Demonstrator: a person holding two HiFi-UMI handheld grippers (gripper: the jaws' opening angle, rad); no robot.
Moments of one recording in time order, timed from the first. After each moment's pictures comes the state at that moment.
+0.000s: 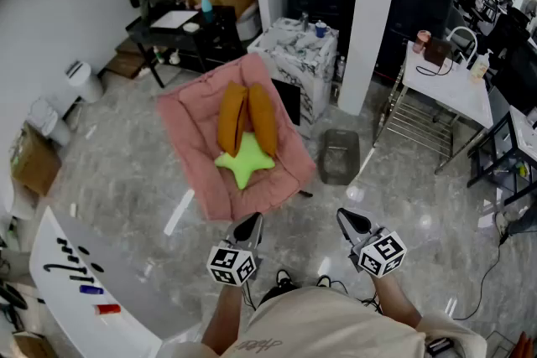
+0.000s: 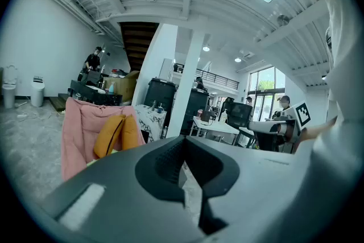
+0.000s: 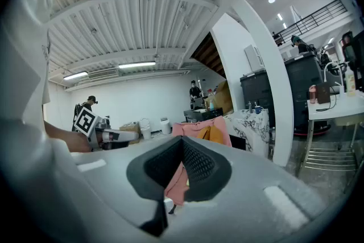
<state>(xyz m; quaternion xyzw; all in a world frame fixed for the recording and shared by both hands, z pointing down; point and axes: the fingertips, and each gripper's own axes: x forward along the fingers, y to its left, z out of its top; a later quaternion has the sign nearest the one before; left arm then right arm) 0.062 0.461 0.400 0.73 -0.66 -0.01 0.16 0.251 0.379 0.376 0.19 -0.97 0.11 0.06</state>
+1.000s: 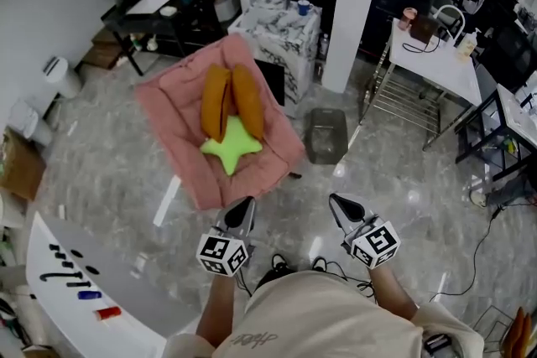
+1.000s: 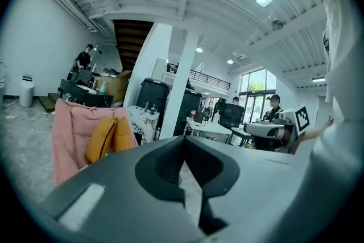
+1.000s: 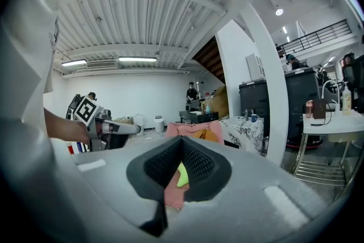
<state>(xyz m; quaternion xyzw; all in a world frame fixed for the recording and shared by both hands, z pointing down) 0.052 0.446 0.389 0.76 -0.63 -0.01 0.15 0.233 0.383 0.369 0.21 -0.97 0.06 0.07</state>
